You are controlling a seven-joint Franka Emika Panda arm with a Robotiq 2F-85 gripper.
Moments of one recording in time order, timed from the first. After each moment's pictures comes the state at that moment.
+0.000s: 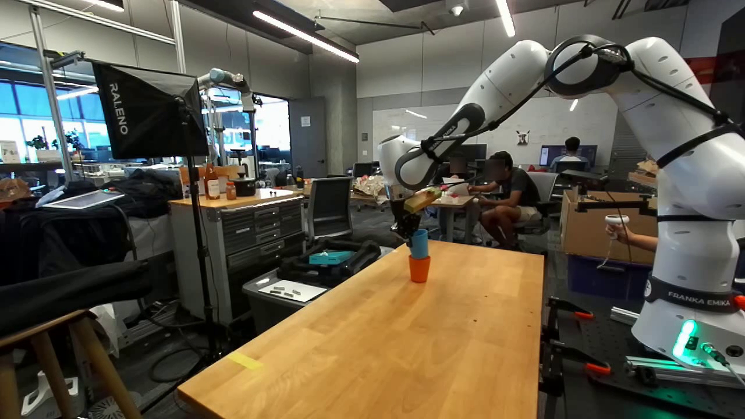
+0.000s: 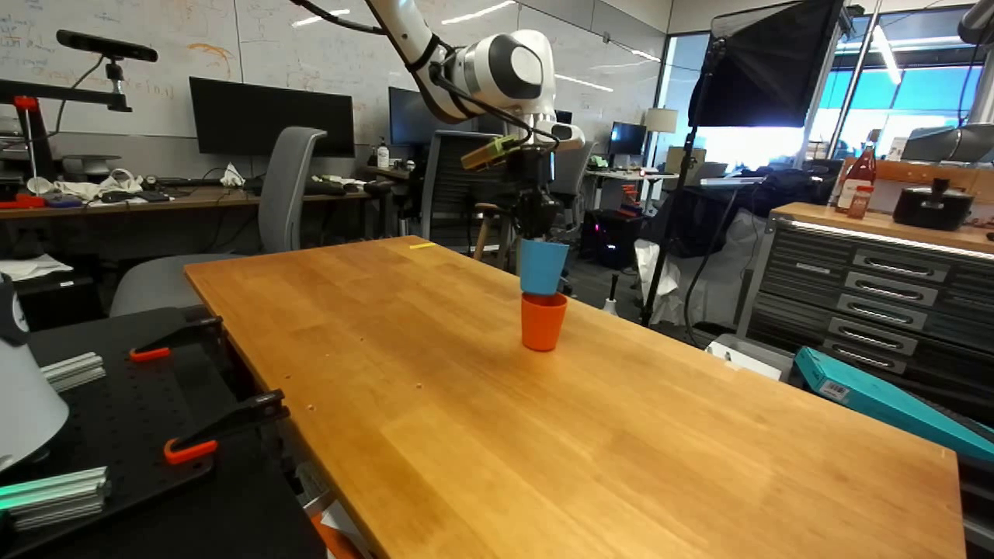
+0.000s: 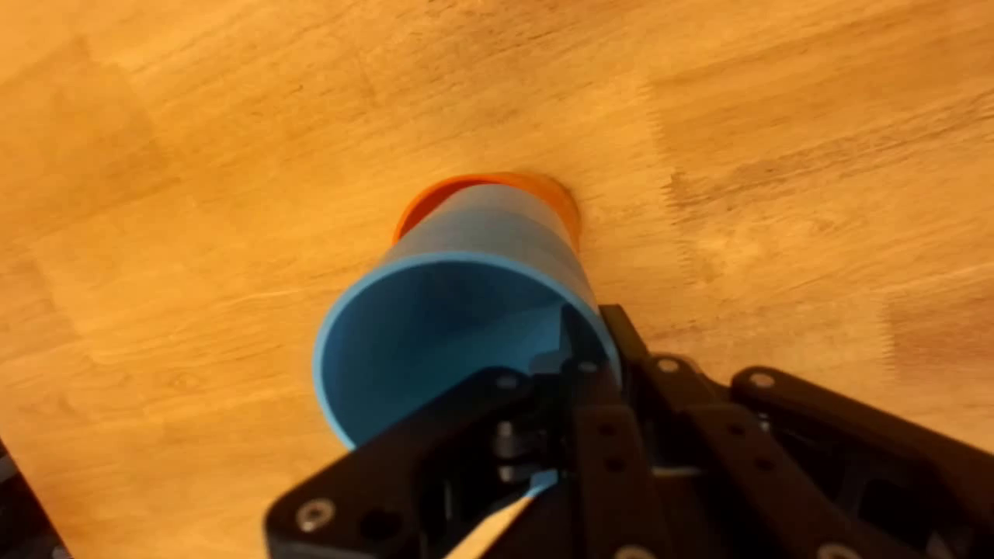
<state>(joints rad) 0.09 0.55 -0.15 -1.74 -0.25 2.19 0.43</state>
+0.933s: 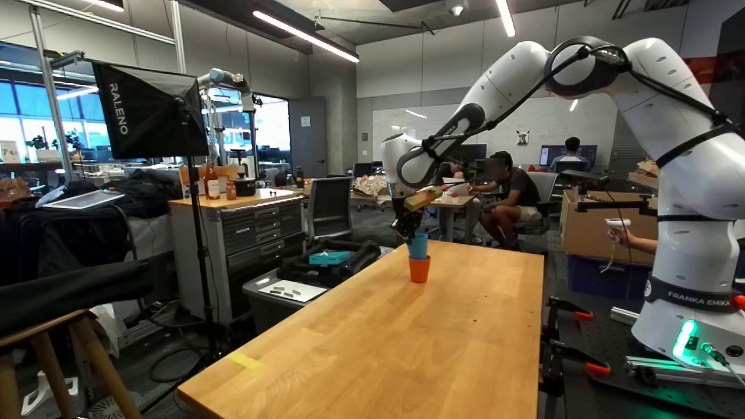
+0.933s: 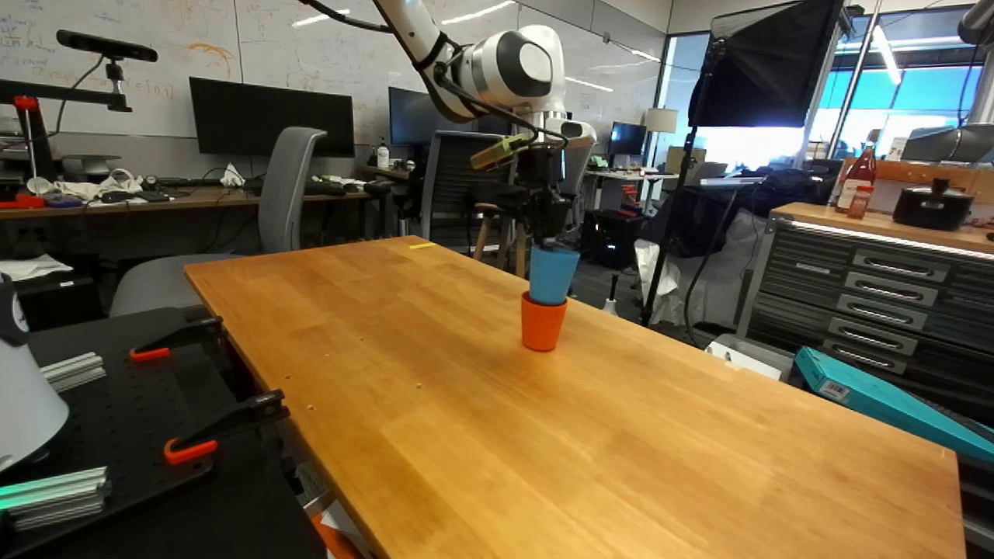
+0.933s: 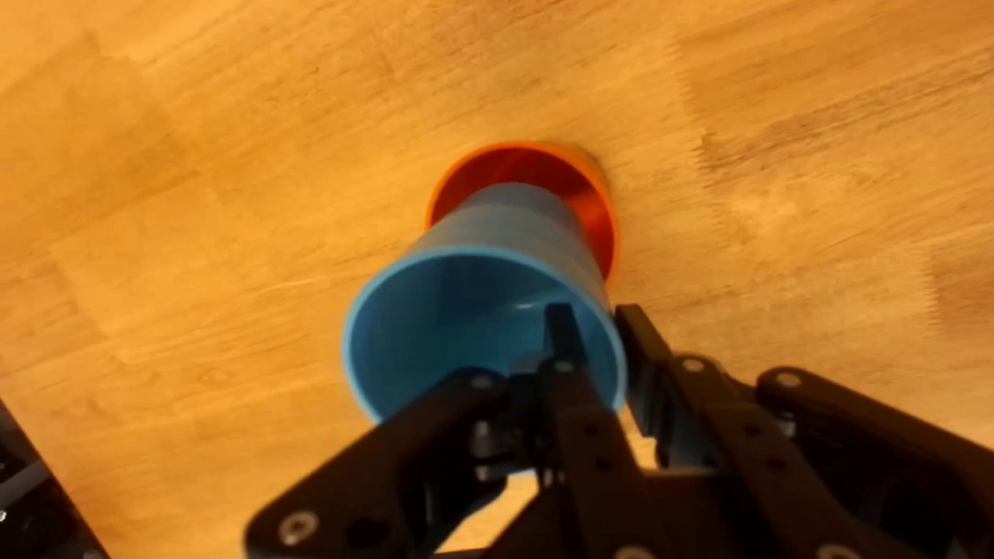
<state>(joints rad) 0.06 0.55 -0.15 -1.73 -0.25 2.21 0.45</state>
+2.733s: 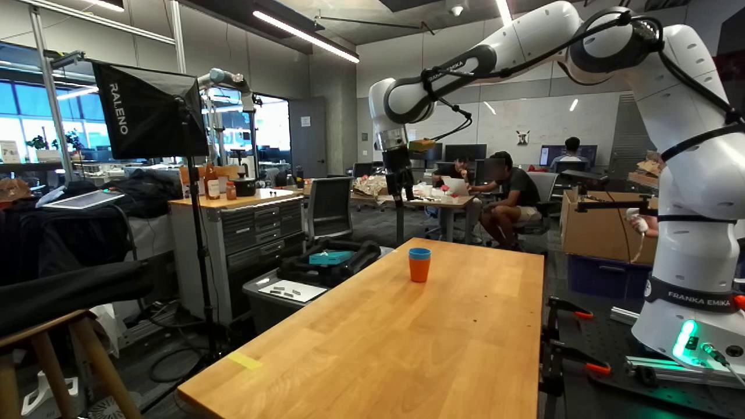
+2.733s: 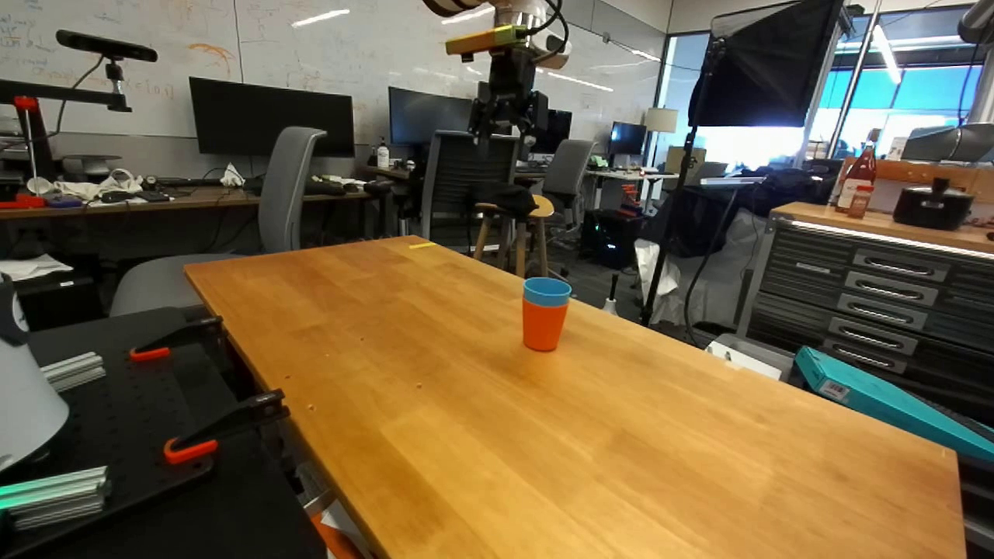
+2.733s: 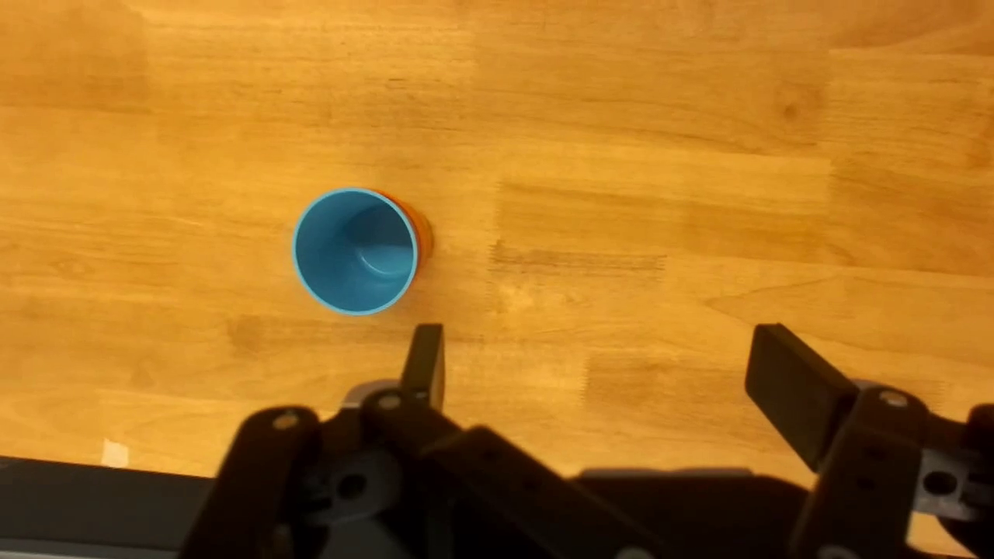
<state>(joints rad) 0.04 0.40 -0.01 -1.55 -0.12 1.77 -0.01</state>
